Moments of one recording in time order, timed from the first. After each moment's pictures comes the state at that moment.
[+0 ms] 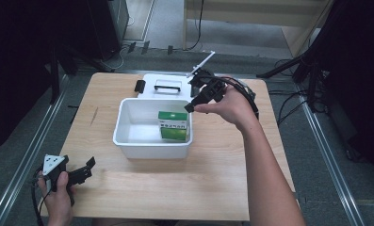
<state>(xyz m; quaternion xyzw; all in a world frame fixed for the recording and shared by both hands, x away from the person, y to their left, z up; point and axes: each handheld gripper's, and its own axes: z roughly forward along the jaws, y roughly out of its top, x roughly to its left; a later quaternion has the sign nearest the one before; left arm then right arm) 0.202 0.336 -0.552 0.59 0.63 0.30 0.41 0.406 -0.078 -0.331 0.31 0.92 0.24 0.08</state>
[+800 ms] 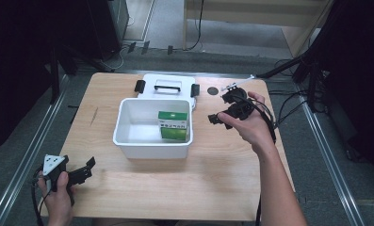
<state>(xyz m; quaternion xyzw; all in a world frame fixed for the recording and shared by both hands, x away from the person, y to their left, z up) 0.202 0.336 -0.552 0.59 0.63 0.30 0.41 0.382 -0.156 -0.376 0.45 0.84 0.27 0.12</state>
